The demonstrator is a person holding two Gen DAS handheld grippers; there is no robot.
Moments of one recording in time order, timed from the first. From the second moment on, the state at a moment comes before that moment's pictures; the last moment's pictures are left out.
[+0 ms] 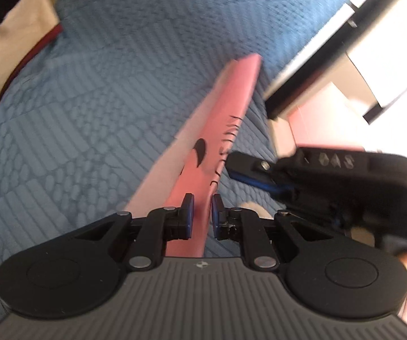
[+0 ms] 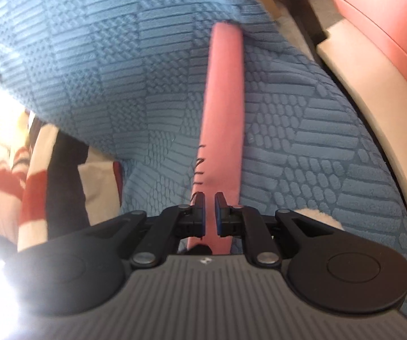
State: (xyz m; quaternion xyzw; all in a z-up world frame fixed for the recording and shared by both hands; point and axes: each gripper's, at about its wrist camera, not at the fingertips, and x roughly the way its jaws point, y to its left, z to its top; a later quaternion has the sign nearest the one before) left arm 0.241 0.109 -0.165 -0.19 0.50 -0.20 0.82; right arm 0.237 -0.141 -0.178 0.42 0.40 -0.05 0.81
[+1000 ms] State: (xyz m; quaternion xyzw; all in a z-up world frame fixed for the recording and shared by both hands) left arm 0.237 0.093 -0.172 -0.23 0.51 -0.25 0.79; right arm 0.237 -0.145 -0.184 0.42 0.42 -0.06 0.80
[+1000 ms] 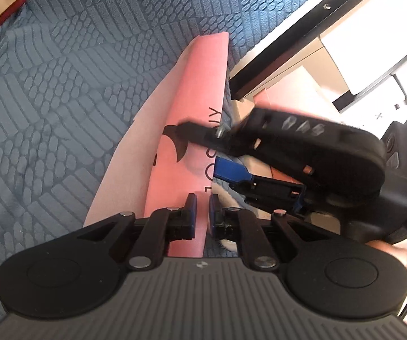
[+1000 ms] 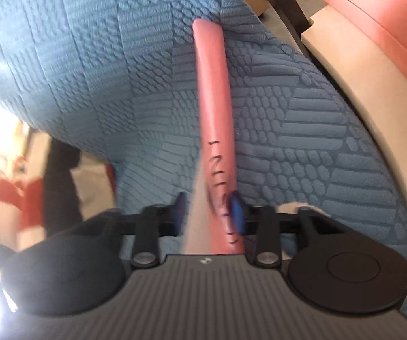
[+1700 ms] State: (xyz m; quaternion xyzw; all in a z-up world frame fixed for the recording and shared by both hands) left arm 0.219 0.061 -0.160 -0.07 0.48 -0.25 0.83; right arm 0.231 -0.144 -0.183 0.38 0.44 -0.11 0.81
